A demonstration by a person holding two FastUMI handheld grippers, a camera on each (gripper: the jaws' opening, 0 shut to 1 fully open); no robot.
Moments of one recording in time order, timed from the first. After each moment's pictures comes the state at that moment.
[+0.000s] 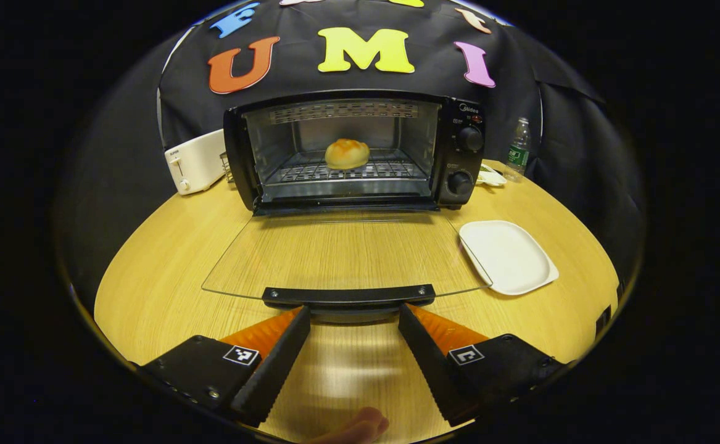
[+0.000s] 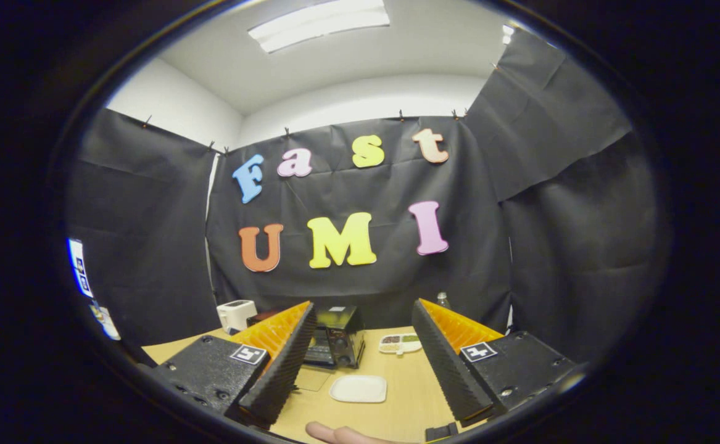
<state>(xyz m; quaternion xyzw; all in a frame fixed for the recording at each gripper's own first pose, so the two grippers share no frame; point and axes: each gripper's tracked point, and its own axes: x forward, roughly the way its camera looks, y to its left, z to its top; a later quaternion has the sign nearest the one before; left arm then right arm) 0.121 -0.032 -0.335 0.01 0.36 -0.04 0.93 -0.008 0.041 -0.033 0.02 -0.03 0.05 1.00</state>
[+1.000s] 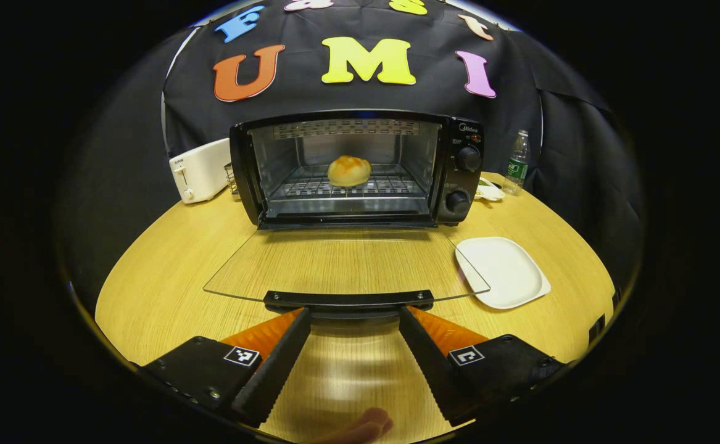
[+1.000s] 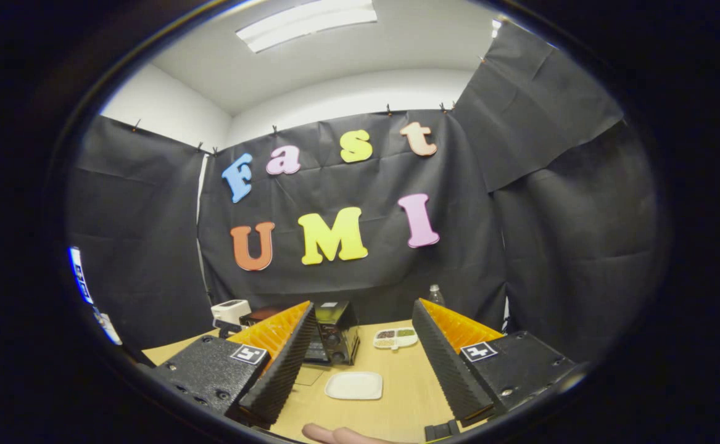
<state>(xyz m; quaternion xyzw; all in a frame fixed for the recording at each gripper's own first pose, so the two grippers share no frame) 0.126 -0.033 -0.321 0.00 0.33 -0.03 0.94 -0.005 0.019 -0.041 0.04 -0.02 0.03 1.00</state>
